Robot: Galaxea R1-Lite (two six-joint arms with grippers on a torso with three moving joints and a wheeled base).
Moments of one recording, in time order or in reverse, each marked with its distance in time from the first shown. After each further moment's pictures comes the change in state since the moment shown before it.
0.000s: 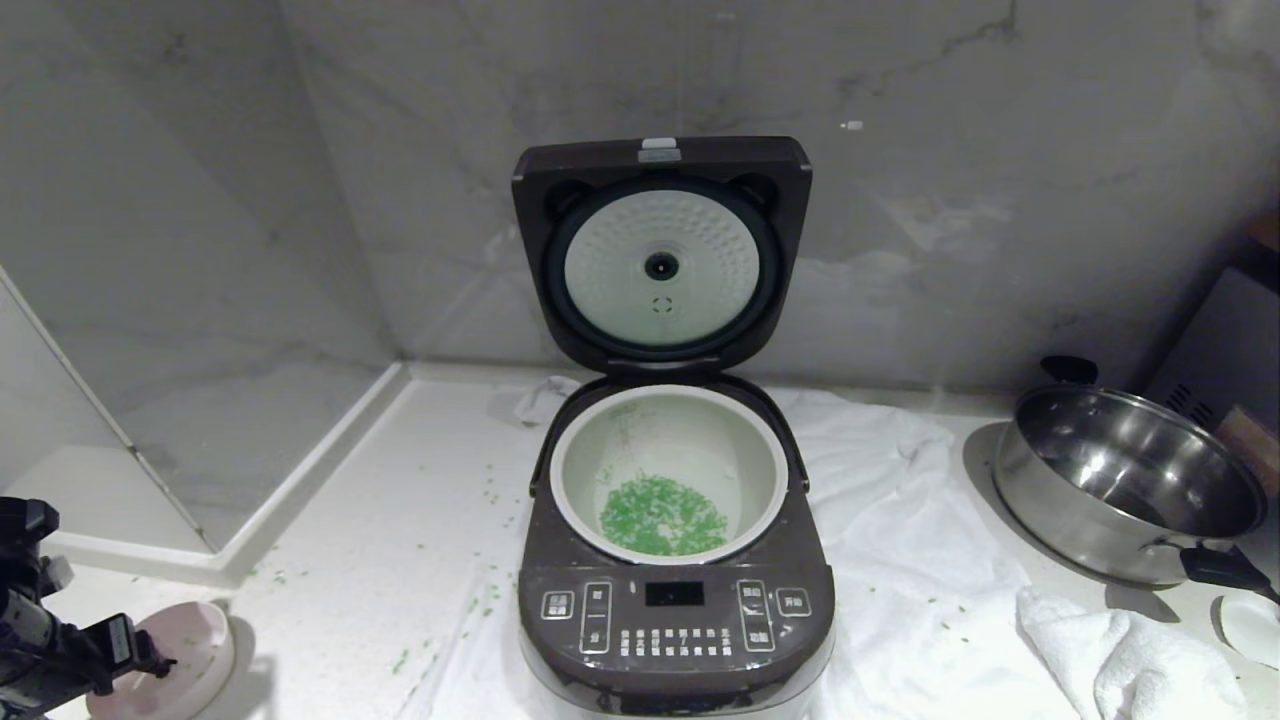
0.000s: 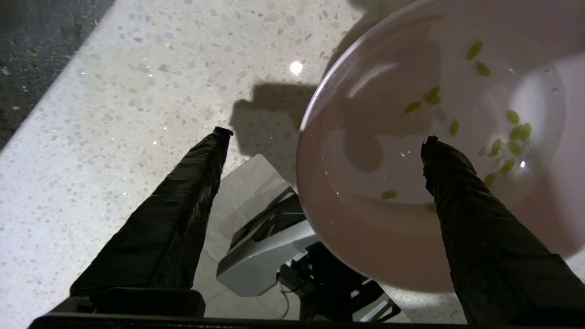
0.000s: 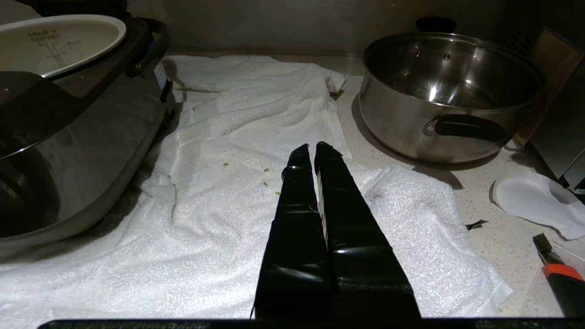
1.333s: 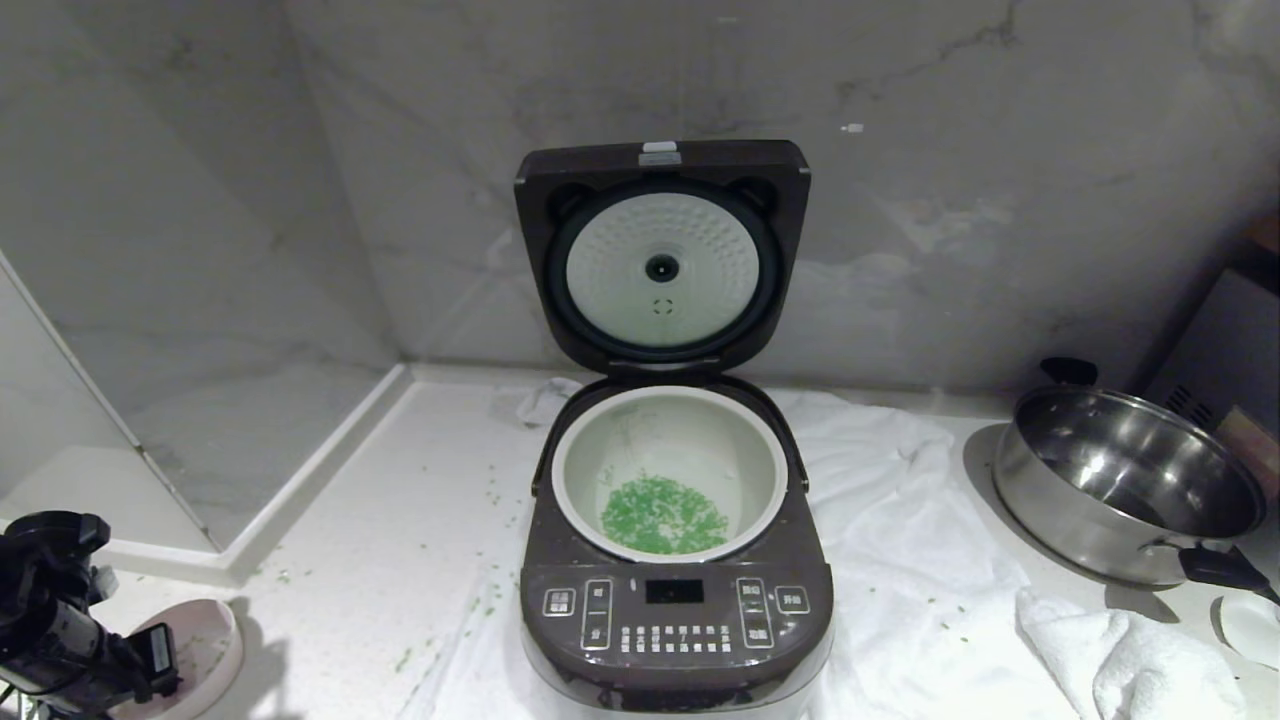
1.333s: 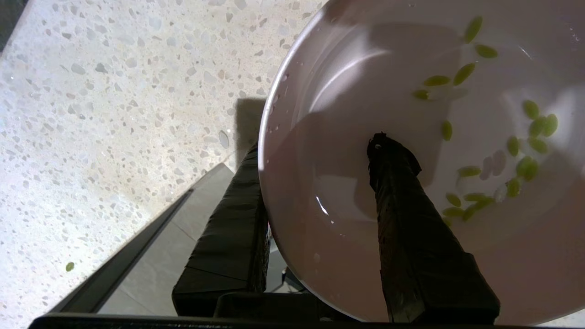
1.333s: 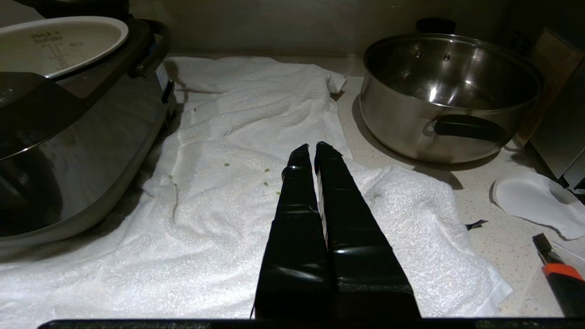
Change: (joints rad) left arm -0.080 0.106 0.050 -0.044 -0.034 -0.019; right arm 0.000 0.000 0.000 0.000 0.000 0.000
